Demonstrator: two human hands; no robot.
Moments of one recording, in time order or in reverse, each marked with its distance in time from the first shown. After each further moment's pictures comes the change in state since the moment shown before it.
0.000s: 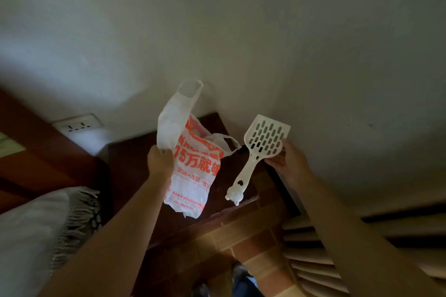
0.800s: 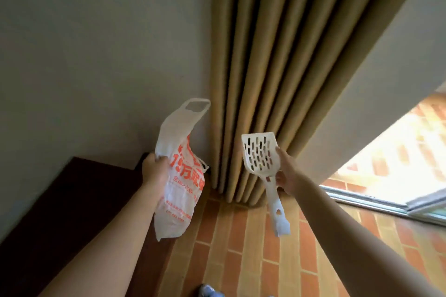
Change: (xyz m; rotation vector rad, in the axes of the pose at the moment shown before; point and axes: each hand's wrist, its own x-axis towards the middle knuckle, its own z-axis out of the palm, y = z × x) left_hand -0.193 -0.016 0.082 0.355 -0.845 0.277; right_hand -0.259 0.137 -0.191 0.487 0.715 -0.009
